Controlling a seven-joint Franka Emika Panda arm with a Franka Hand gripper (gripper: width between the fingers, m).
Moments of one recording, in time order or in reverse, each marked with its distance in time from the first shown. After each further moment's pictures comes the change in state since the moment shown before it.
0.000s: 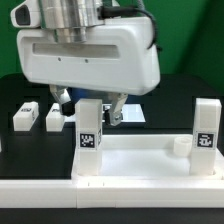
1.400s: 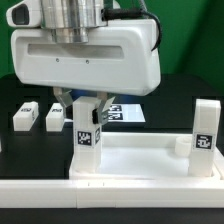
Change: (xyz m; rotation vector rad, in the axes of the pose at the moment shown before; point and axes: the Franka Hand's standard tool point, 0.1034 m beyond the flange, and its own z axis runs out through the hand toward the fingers) arm 0.001 0.003 -0.009 -0.002 0.011 0.039
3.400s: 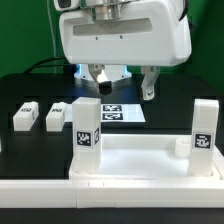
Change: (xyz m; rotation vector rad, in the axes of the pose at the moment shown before) arm -0.049 -0.027 -0.014 0.072 -0.012 0.262
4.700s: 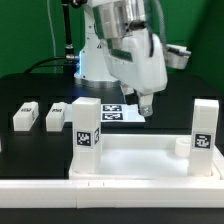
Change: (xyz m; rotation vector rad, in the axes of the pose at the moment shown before) arm -0.071 0.040 0.045 0.025 -0.062 0.563
